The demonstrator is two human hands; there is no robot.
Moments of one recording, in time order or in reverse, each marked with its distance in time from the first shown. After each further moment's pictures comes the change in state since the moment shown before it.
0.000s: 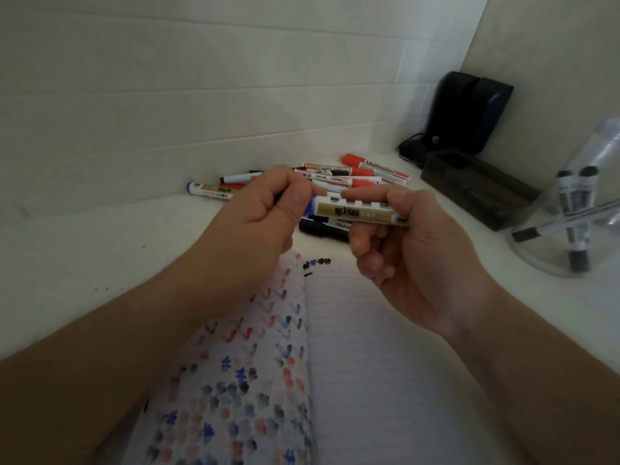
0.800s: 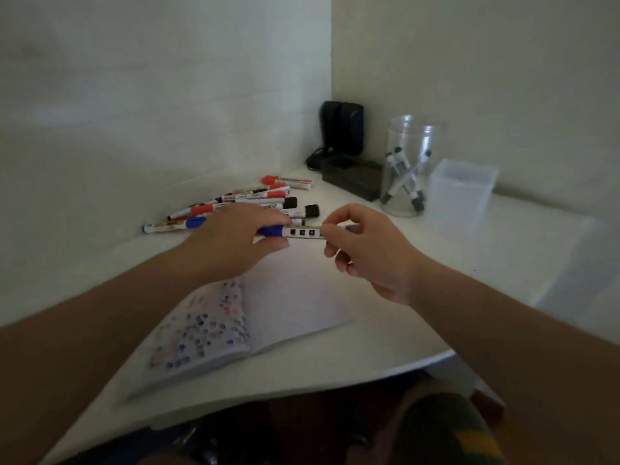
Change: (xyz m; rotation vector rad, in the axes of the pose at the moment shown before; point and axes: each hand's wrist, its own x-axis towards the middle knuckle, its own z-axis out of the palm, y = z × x) left_hand -0.013 0.064 0.046 1.044 -0.450 0.228; right_hand -0.127 -0.022 -0.040 -0.444 0.302 -0.043
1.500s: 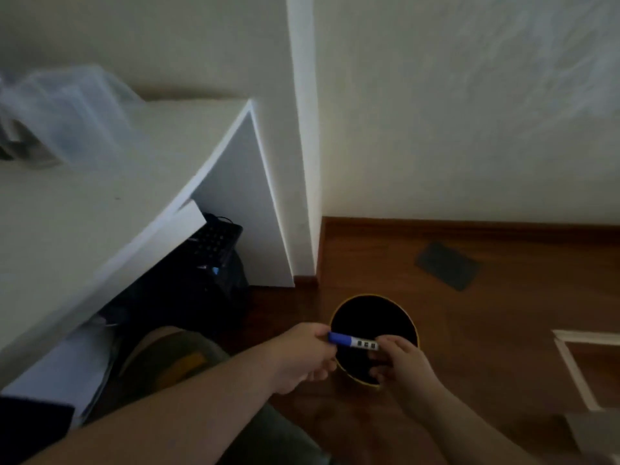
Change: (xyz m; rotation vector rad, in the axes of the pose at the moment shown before) left_hand -0.071 0.402 0.340 -0.857 -1.218 -0.386; right_hand -0.371 0.373 -0.220 0.658 0.980 0.713
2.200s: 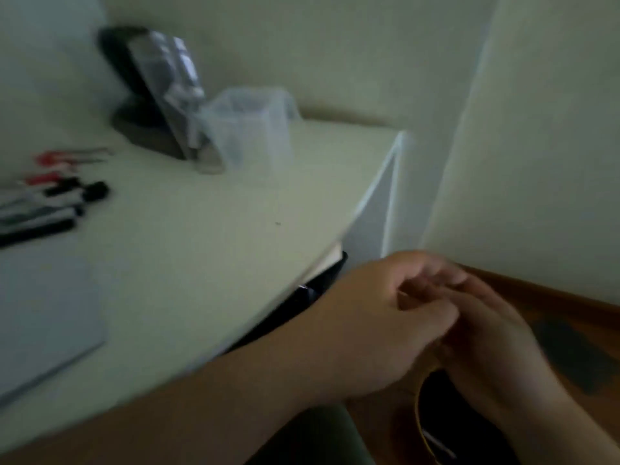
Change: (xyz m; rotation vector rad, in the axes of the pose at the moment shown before) left_hand -0.156 0.105 -0.108 0.085 0.269 0.725; right_hand -0.119 -0.169 0.166 0.067 -0.573 -0.336
